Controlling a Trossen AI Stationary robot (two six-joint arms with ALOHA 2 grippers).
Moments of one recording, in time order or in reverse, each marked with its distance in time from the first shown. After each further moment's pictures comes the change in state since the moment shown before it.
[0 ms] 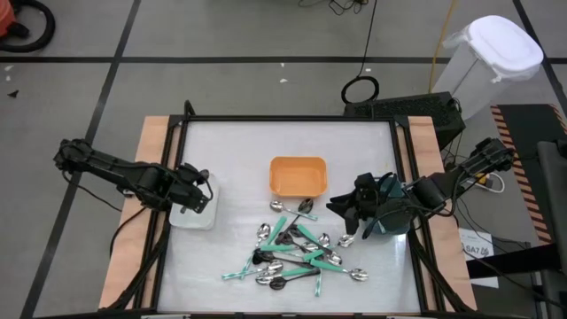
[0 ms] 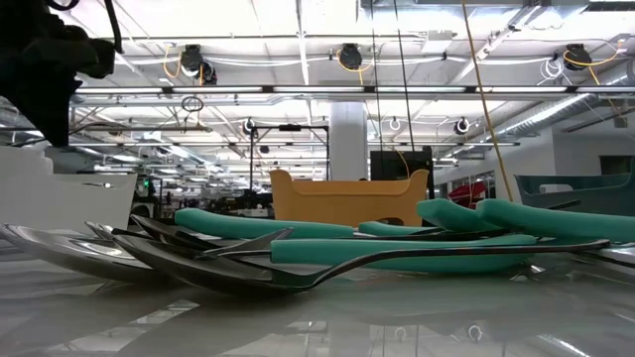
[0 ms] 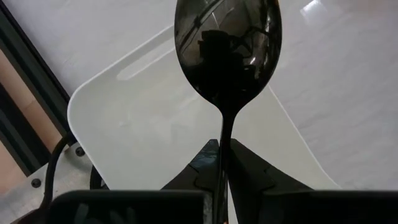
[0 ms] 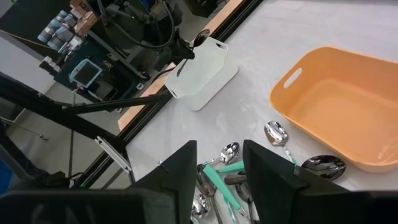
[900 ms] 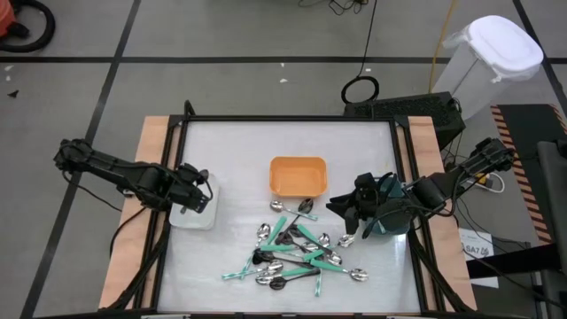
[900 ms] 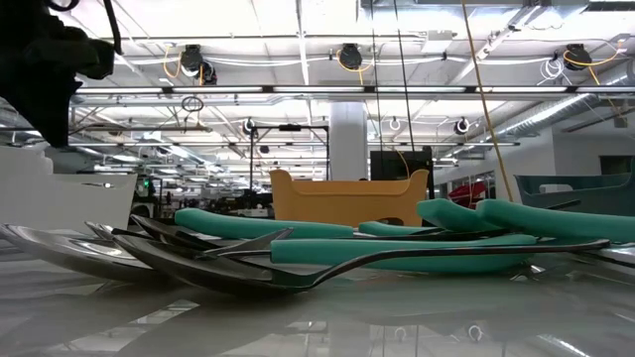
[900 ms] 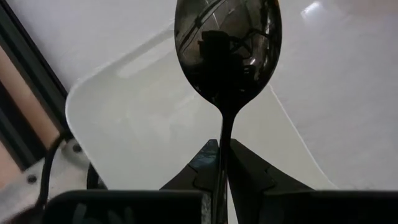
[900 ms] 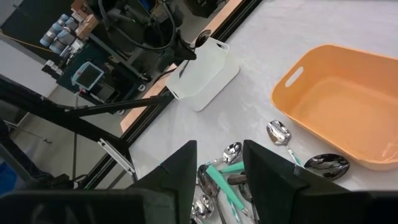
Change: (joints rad) left arm -0.004 0.001 -0.020 0.008 -0.016 -0.031; right arm 0.000 0.000 0.000 0.005 0.000 0.016
